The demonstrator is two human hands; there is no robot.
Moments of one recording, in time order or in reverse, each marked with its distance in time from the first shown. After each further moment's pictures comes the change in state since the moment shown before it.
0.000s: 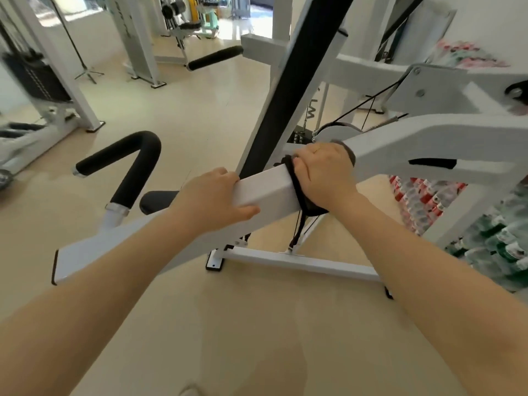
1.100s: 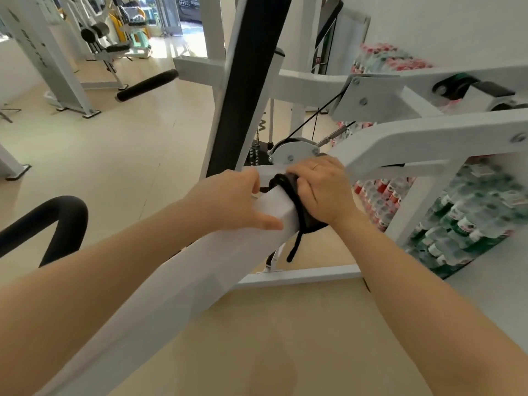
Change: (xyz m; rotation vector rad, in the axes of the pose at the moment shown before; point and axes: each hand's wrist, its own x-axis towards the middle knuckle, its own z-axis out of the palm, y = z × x) left_hand 0.113 0.047 -0.007 -0.032 -0.231 0.297; right_hand 0.009 0.068 -0.001 0.028 0.171 0.006
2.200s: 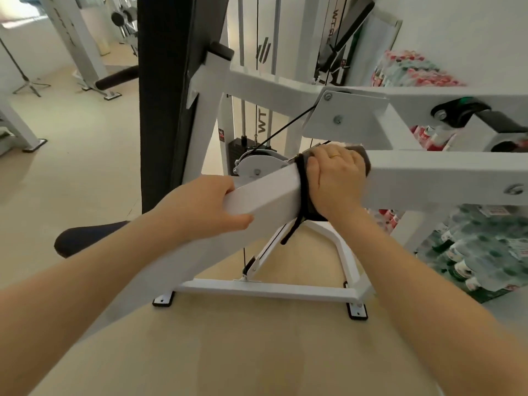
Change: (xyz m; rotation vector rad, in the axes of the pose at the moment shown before) left_hand 0.093 0.079 0.029 -0.105 0.105 -0.155; right_hand 0.019 0.164 -0.015 -0.126 0.076 0.235
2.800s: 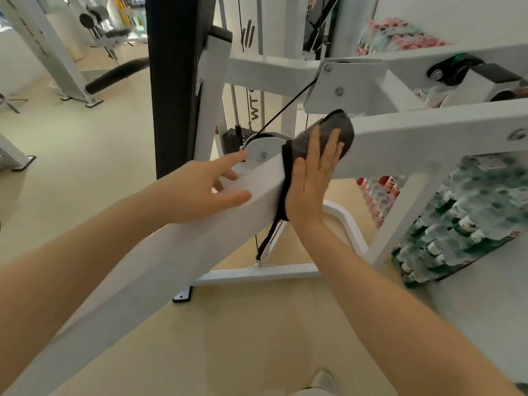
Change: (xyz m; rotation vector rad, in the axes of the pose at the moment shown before) left_hand -0.025 -0.033 -0.030 -0.131 -0.145 0.125; right_hand -0.053 -0.094 0.026 0.638 0.183 0.492
